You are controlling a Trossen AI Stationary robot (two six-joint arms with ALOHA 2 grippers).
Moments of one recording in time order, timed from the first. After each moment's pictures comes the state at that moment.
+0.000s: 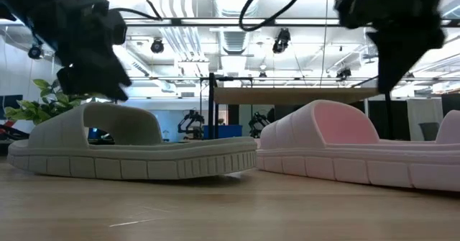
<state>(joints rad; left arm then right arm) -0.31 1.01 0.48 -0.17 -0.33 -0.88 0.46 1.55 1.11 -1.06 0.34 1.30</state>
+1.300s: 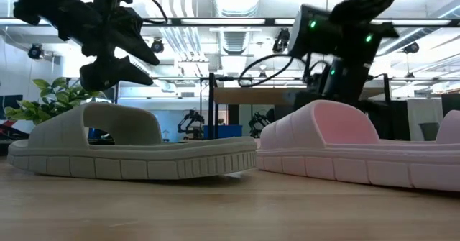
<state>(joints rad) -0.17 1.01 0.49 -0.01 -0.22 -0.90 0.04 1.68 0.86 -0.51 0.42 1.33</state>
